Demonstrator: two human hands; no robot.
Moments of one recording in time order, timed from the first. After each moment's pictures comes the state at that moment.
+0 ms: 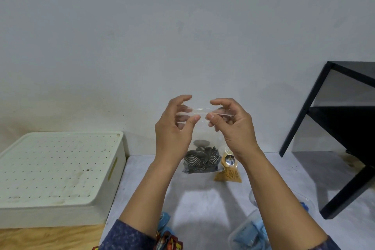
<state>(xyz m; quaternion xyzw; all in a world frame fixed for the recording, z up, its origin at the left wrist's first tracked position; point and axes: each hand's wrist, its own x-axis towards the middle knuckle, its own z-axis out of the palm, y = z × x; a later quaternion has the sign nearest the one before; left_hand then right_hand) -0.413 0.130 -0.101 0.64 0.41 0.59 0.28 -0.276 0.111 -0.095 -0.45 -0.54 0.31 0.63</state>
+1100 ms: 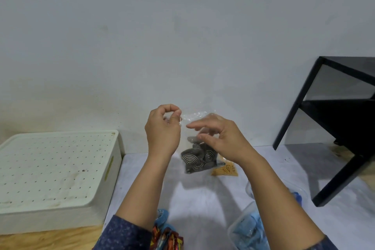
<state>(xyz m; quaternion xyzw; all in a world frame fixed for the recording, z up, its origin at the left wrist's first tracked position) -0.434 0.151 -0.122 0.56 0.50 0.56 0.35 -0.292 0.098 -0.116 -0.52 -0.68 0.26 0.44</state>
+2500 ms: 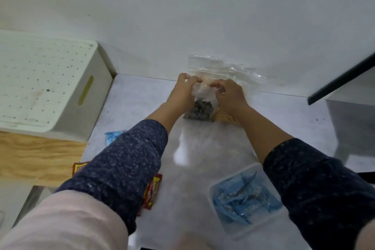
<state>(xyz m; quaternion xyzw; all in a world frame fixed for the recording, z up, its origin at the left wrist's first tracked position) -0.355 0.254 -0.325 0.73 0.59 0.17 0.30 -0.197 0.244 -0.320 -0.69 -0.63 0.29 0.22</state>
